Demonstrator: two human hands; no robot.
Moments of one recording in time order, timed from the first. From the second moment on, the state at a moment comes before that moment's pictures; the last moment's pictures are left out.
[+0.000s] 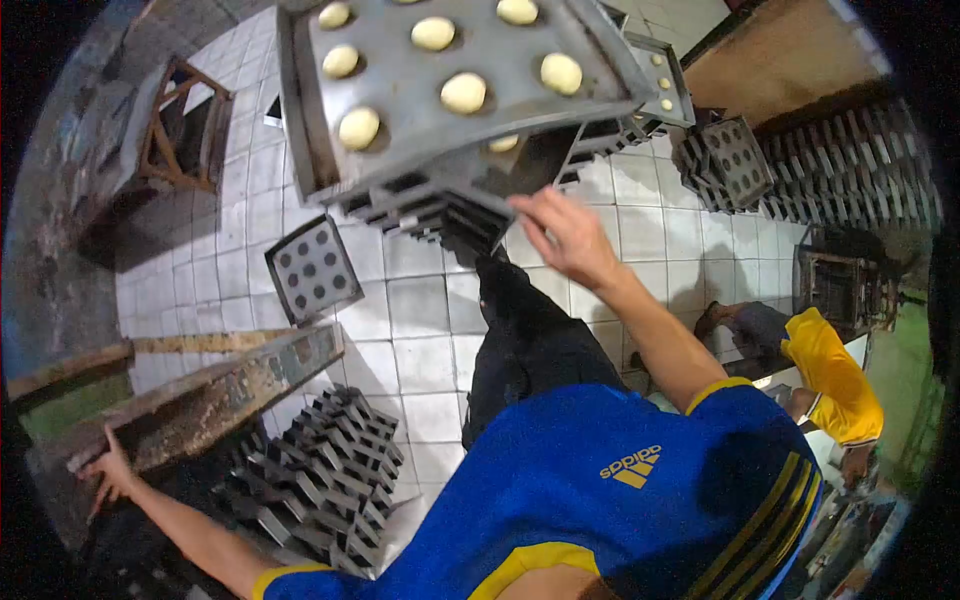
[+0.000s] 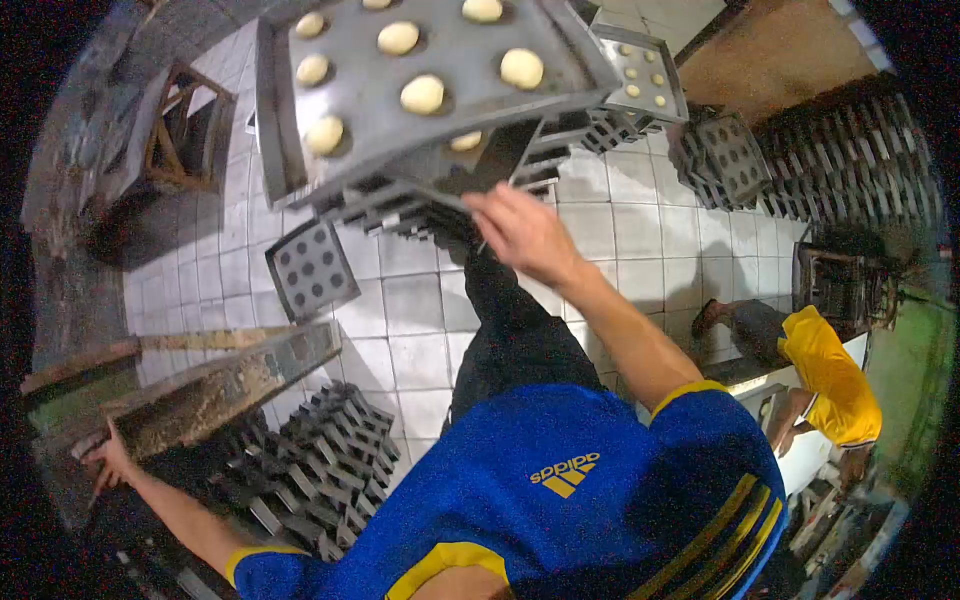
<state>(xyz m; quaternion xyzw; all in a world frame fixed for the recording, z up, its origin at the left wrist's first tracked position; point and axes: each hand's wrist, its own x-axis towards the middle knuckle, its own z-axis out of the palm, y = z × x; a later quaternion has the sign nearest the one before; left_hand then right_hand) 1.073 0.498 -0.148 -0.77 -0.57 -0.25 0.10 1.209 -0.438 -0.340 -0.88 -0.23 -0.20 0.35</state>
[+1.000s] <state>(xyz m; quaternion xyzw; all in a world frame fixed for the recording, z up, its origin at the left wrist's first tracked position) 0.870 -0.303 -0.631 -0.75 0.10 0.53 -0.37 0.548 -0.743 -0.416 -0.82 0.41 -0.29 0.27</state>
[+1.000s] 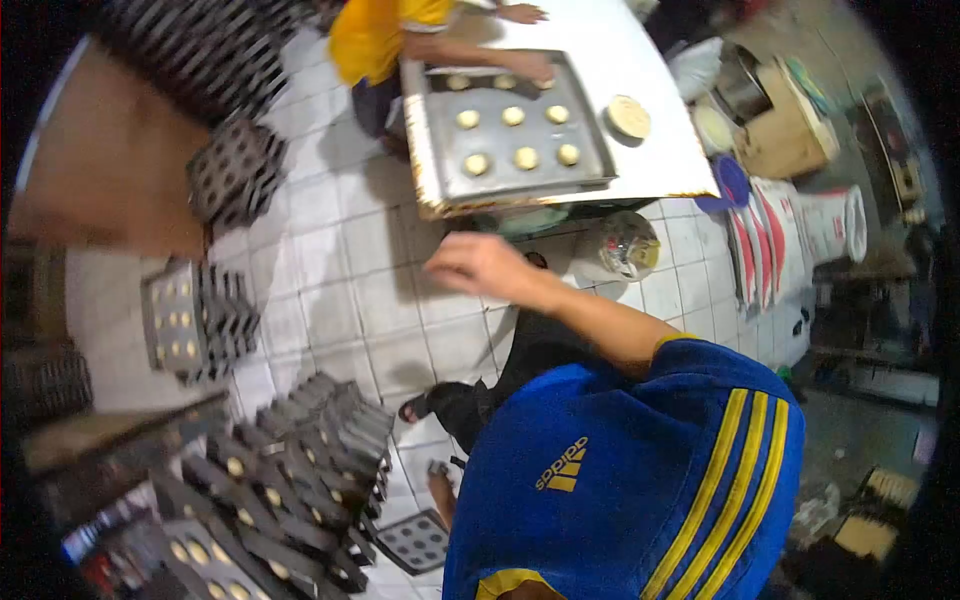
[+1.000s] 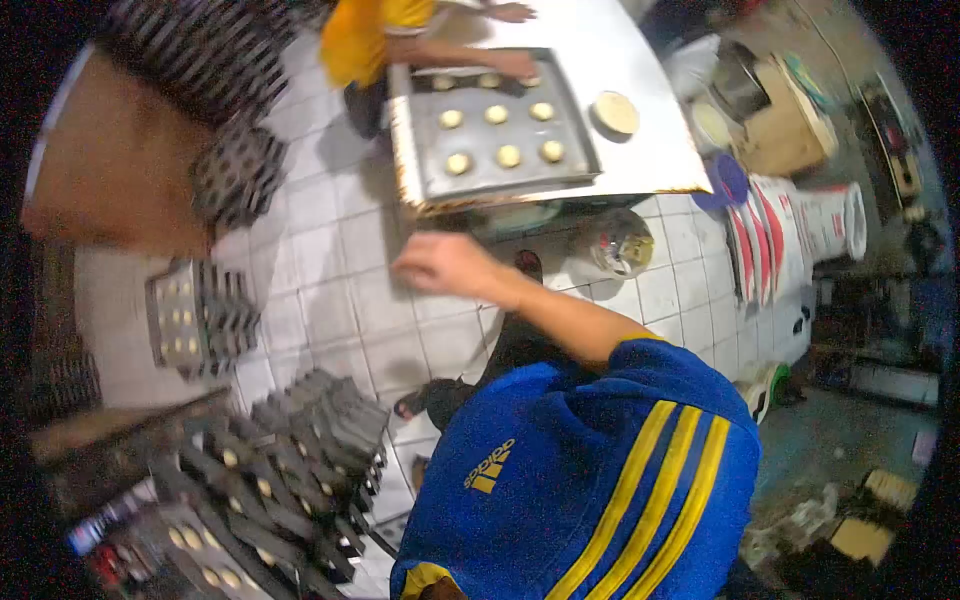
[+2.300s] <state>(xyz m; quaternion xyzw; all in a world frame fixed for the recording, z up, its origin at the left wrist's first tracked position) 0.385 -0.649 -0.702 -0.65 0.21 0.70 -0.21 0.220 -1.097 -0.647 -0.79 0.52 -0.26 0.18</state>
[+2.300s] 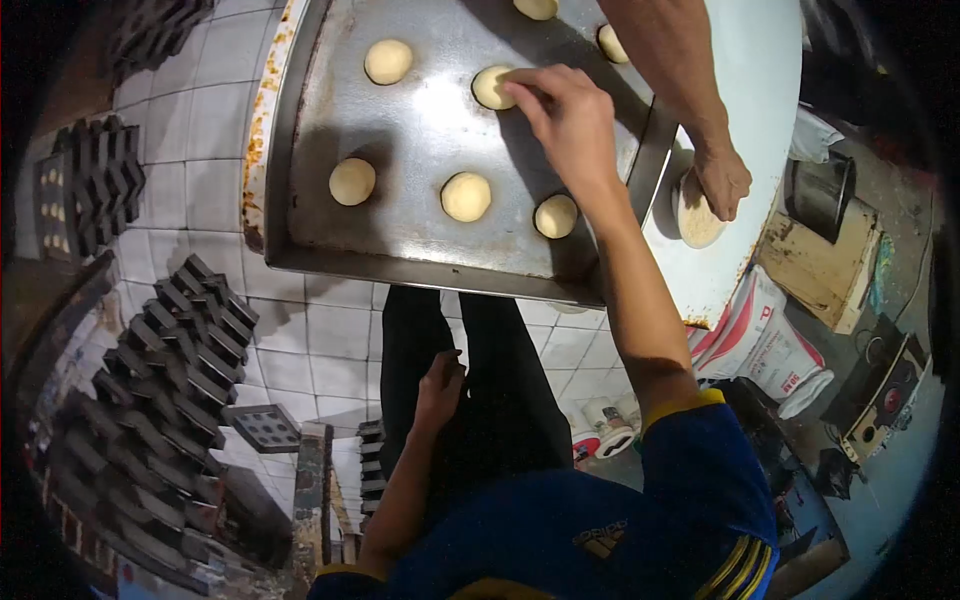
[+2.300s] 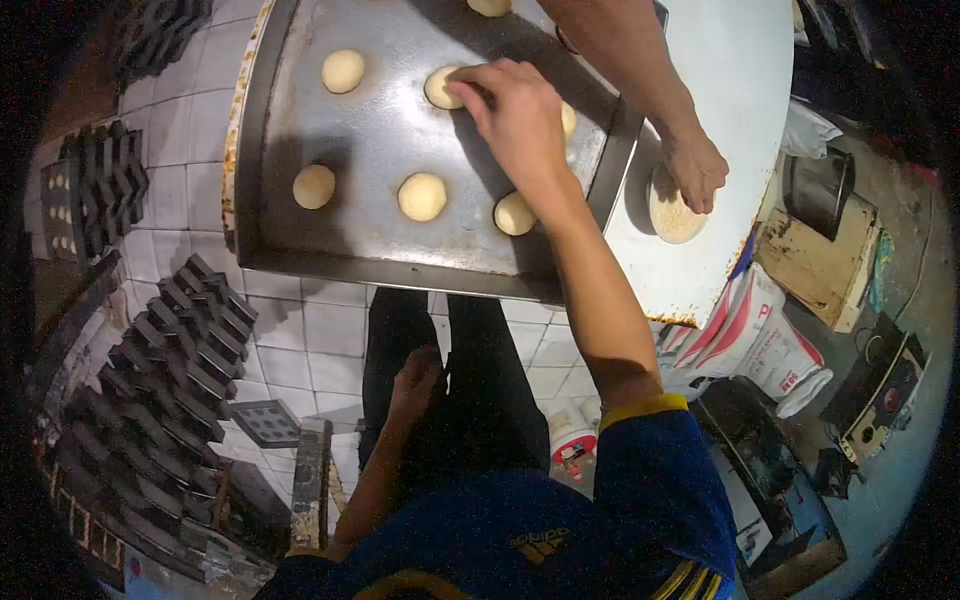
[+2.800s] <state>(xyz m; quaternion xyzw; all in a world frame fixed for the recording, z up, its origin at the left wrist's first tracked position) 0.382 -0.666 -0.689 -0.67 0.24 0.68 -0.17 0.153 -1.049 -0.590 -0.72 0.62 -0.27 0.12</state>
